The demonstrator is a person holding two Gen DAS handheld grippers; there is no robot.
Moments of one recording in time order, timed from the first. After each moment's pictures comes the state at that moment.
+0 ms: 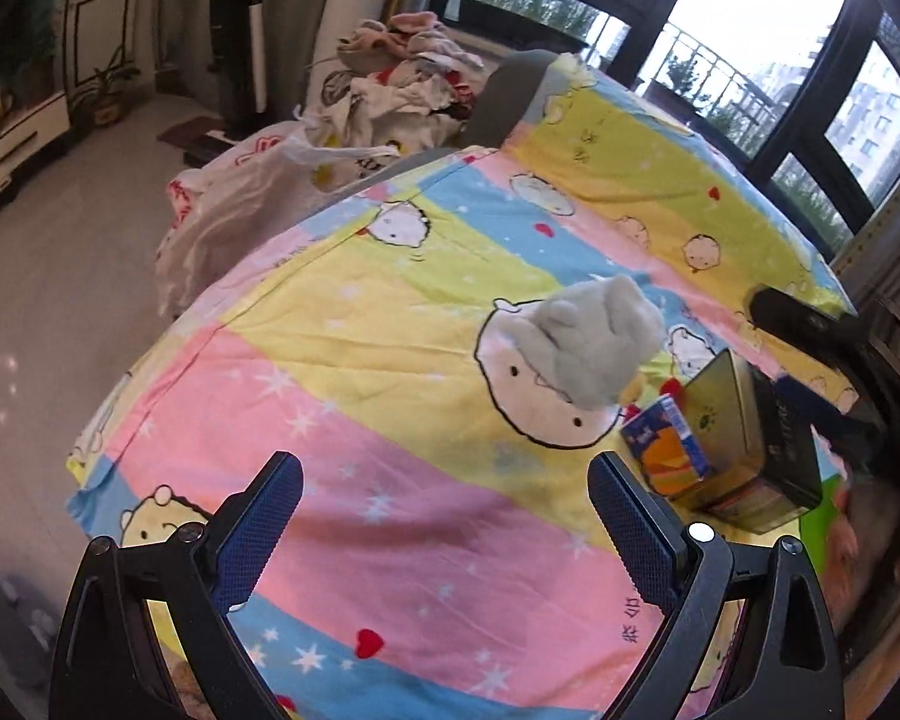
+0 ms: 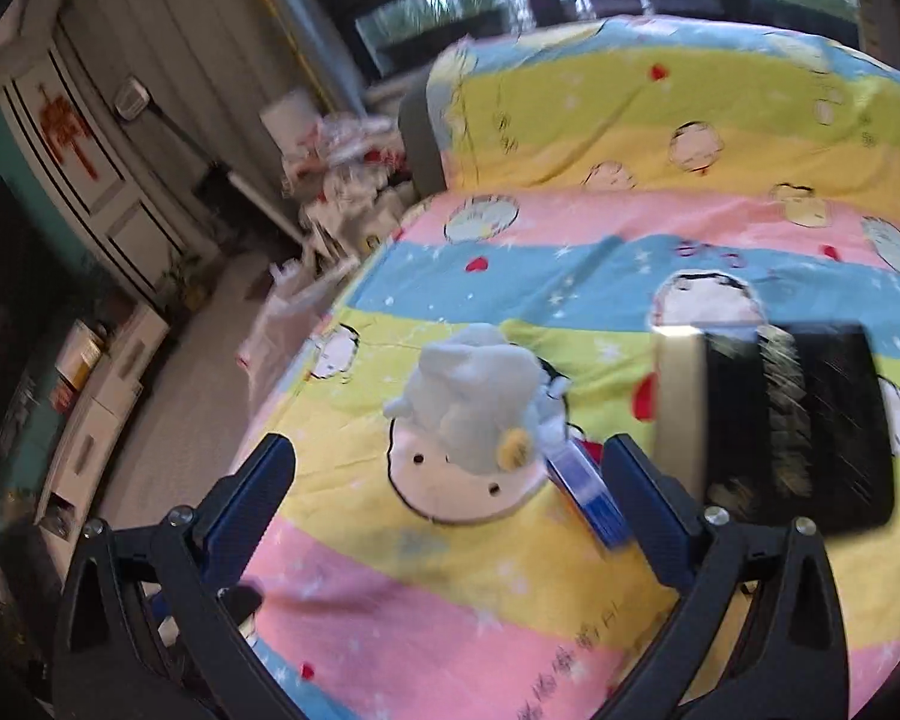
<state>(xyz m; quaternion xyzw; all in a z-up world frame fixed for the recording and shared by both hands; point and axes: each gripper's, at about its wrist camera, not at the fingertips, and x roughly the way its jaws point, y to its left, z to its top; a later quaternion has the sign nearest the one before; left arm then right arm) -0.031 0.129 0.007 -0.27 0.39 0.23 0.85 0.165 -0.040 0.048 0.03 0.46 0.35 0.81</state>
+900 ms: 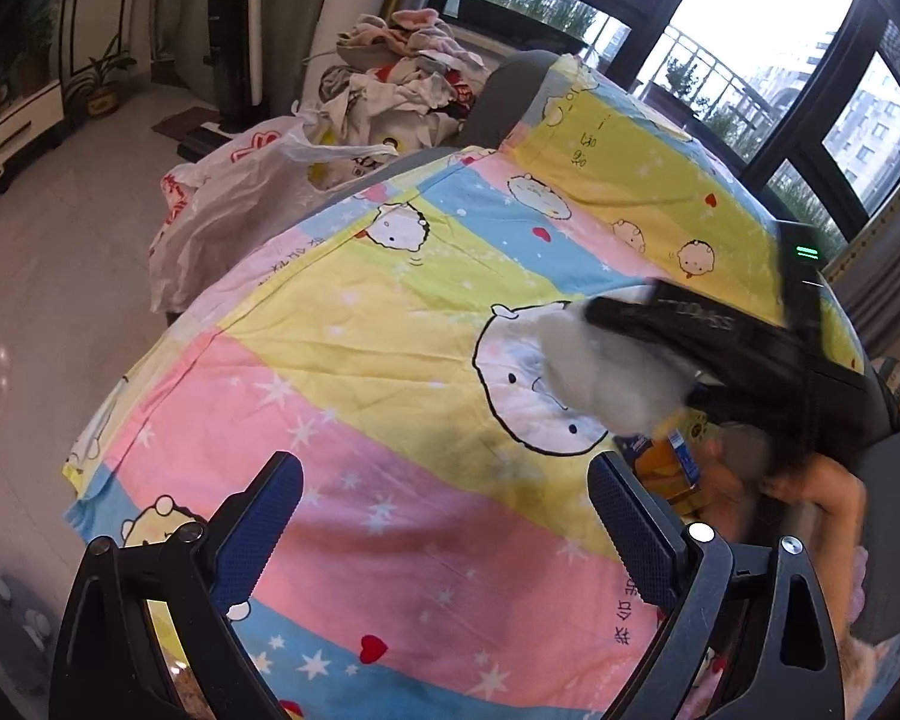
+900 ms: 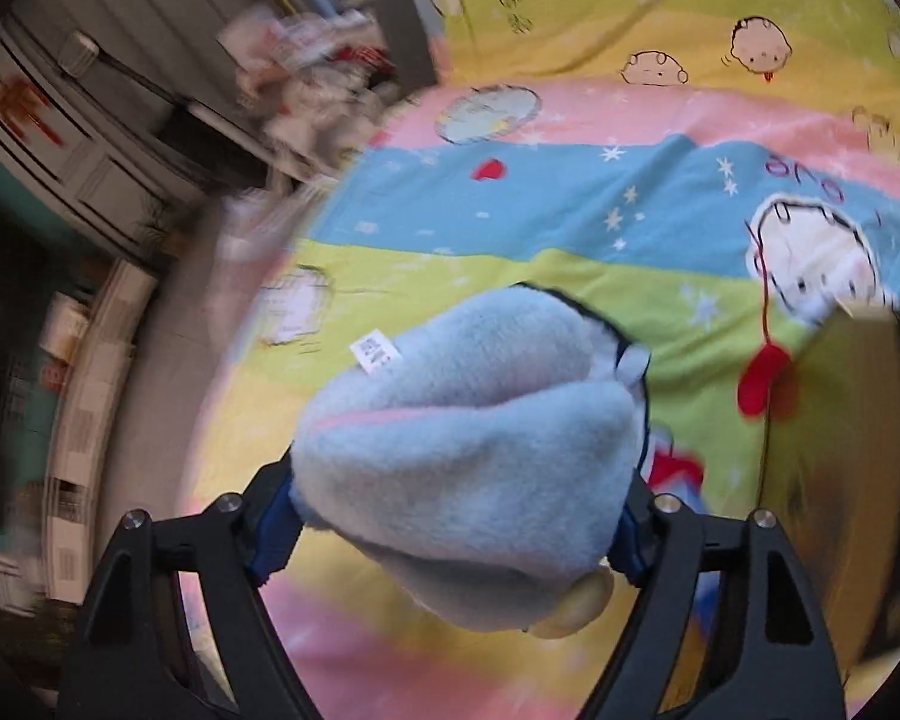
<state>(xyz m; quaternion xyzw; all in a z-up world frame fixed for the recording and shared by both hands) -0.031 0.140 0.012 -0.29 0.39 0.21 0.85 0.195 0.006 -0.004 0.05 0.55 0.37 0.75</state>
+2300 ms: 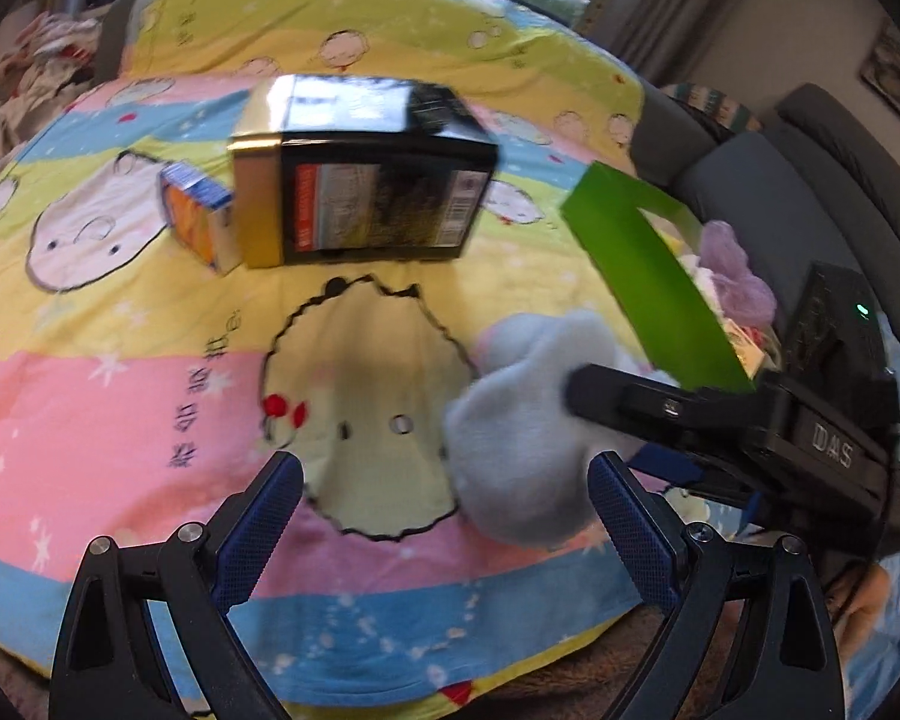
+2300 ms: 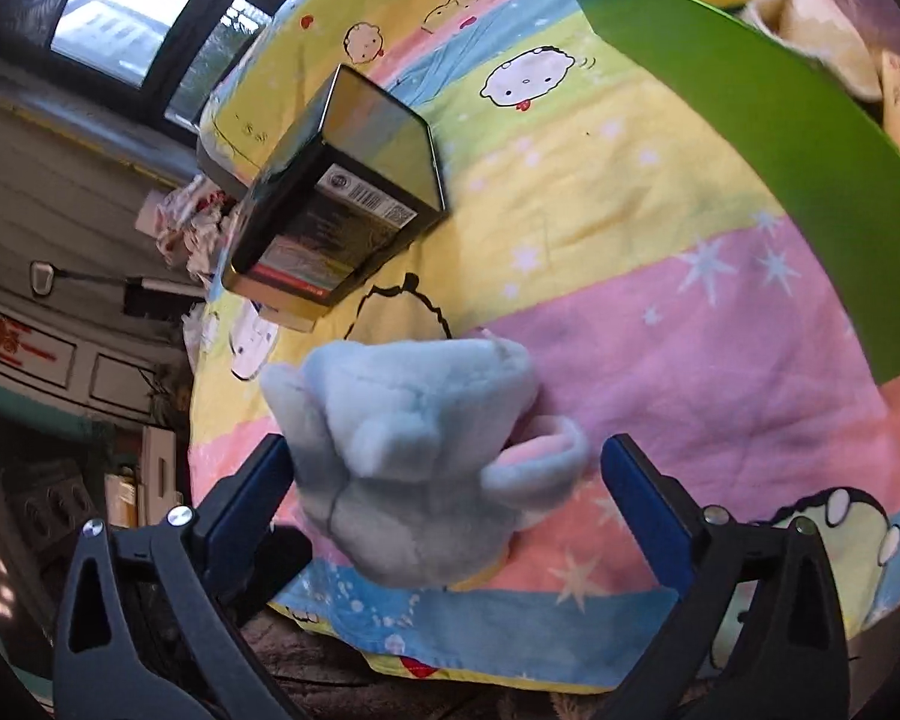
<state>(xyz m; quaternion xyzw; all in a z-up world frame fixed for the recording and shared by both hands) 0.013 -0.122 -0.029 -0.14 0.47 -0.10 0.86 0.080 -0.319 -0.056 0.26 0.56 0.22 0.75</state>
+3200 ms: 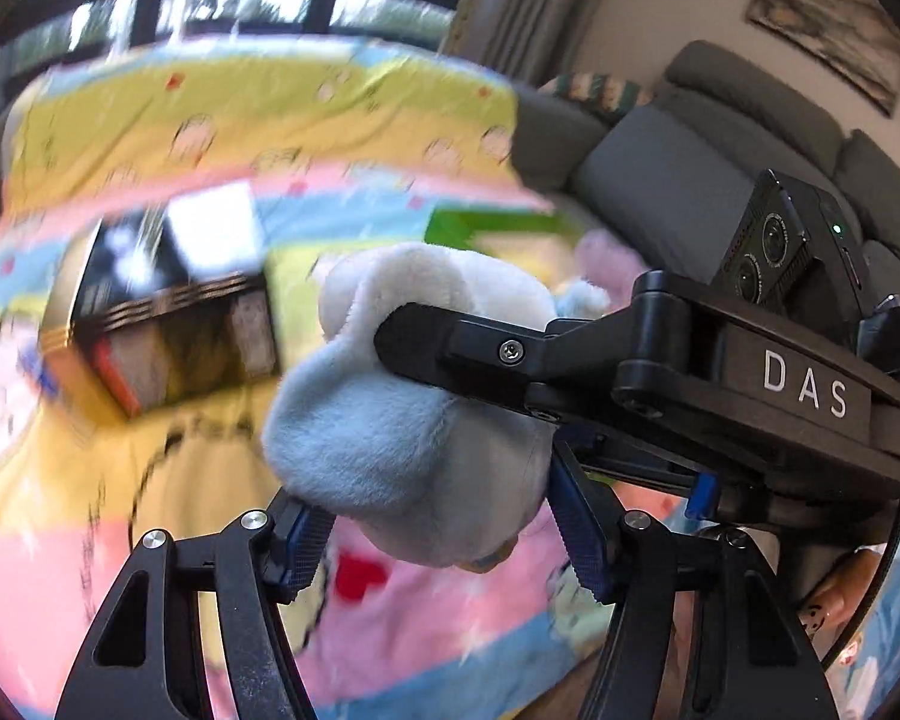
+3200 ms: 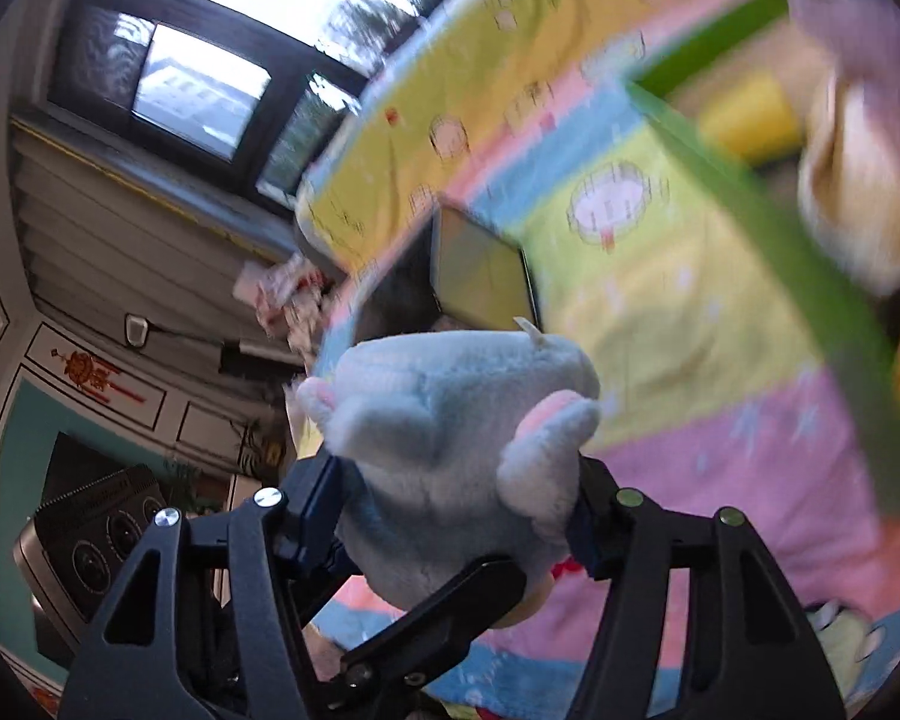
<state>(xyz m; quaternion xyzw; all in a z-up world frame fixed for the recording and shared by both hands) 0.057 -0.196 0.021 -0.08 0.40 -0.20 0.89 0.106 -0.355 0.005 0.33 0.45 0.29 0.78</state>
